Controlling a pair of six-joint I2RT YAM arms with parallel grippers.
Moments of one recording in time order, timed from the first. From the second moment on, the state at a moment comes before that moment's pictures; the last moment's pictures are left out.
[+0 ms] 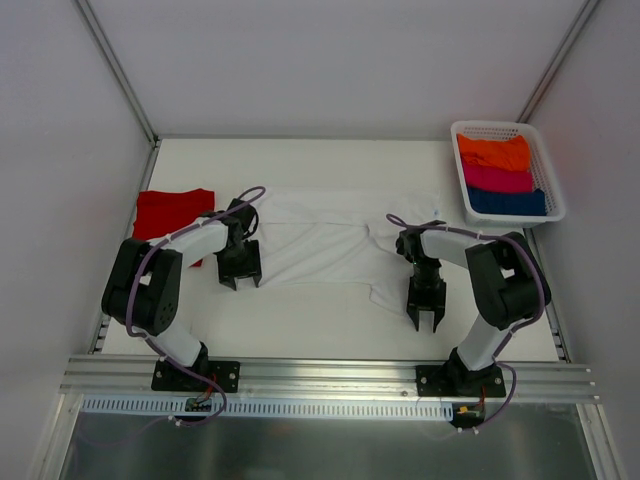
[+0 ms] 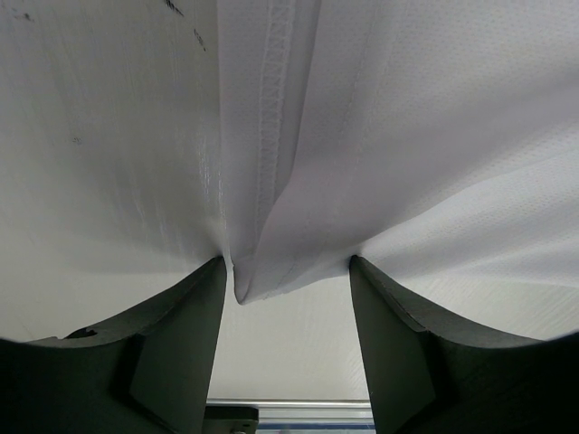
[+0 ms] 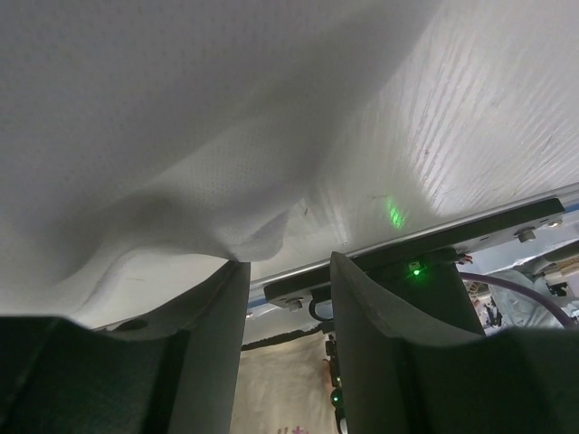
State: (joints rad) left arm -0.31 1.62 0.91 -0.75 0.01 -0.48; right arm 0.41 1.72 0.91 -1.16 0.05 0.61
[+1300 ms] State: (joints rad) left arm -0.31 1.63 0.93 -0.75 0.05 -0.46; right arm 0.44 1.63 0.89 -0.97 -0.01 0.67
